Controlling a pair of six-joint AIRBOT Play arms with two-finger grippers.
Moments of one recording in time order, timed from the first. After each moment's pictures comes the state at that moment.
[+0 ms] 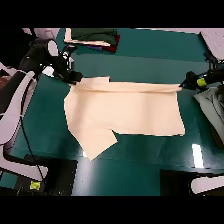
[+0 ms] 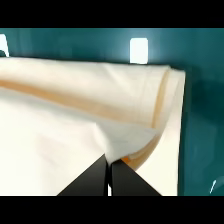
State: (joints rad) left arm -0.12 -1.56 1.56 1.48 -1.37 -1.51; right arm -0.20 -1.71 1.61 -1.02 1.34 1.43
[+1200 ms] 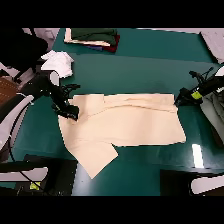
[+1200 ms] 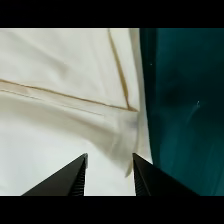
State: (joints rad) left arm -0.11 -1.38 1.07 1.39 -1.49 -1.40; right arm -0.16 -1.73 1.54 -1.16 1.56 1.46
